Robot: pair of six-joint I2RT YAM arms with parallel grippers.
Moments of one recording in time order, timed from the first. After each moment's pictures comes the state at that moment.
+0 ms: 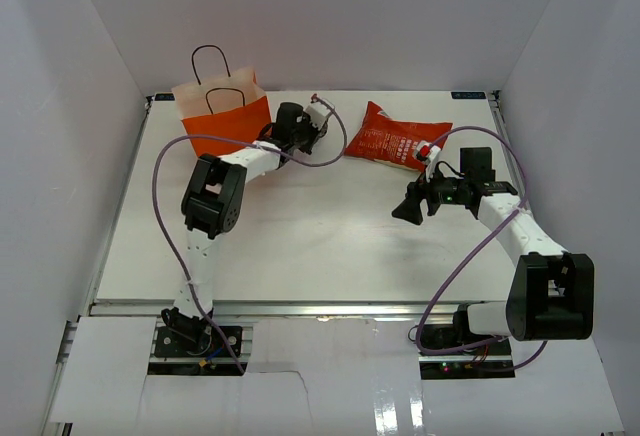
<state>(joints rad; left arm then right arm) -0.43 2.33 1.70 0.14 0.15 0.33 0.06 1.33 0.83 -0.38 -0.91 -0.48</state>
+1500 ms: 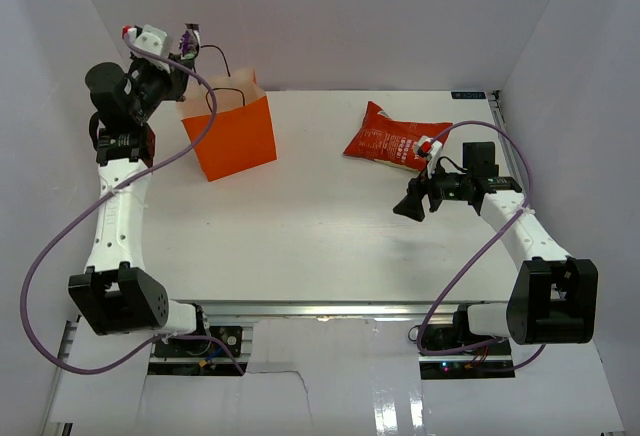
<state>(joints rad) 0.11 1.38 1.46 0.05 0.55 0.16 0.06 1.31 0.89 -0.46 -0.91 -0.51</state>
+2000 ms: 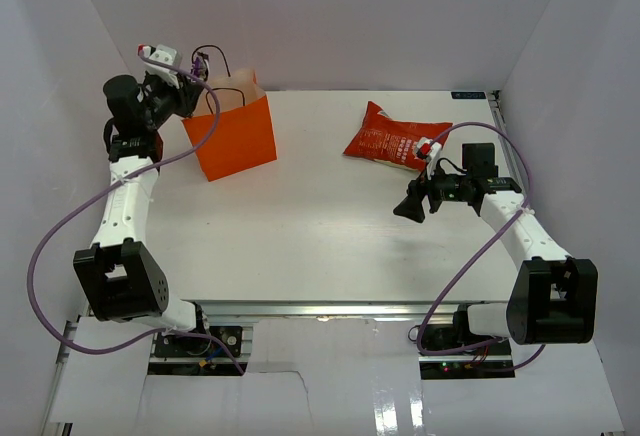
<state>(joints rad) 0.15 1.46 1.35 0.10 0.59 0.13 0.06 1.31 0.89 -0.46 -0.91 -0.54</state>
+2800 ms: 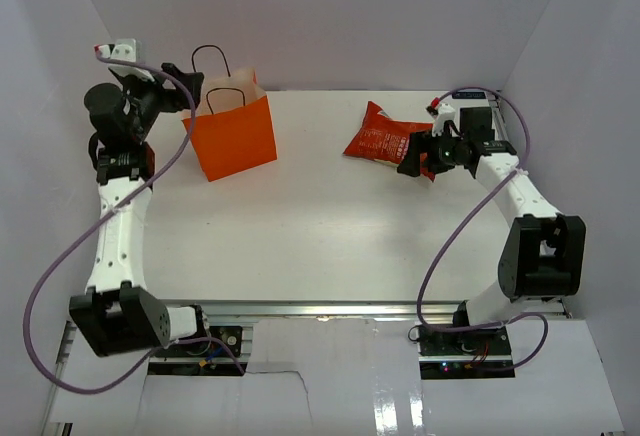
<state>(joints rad) 0.15 1.35 1.33 0.10 0.44 -0.15 0.06 1.51 1.15 -0.46 -0.64 -0.15</state>
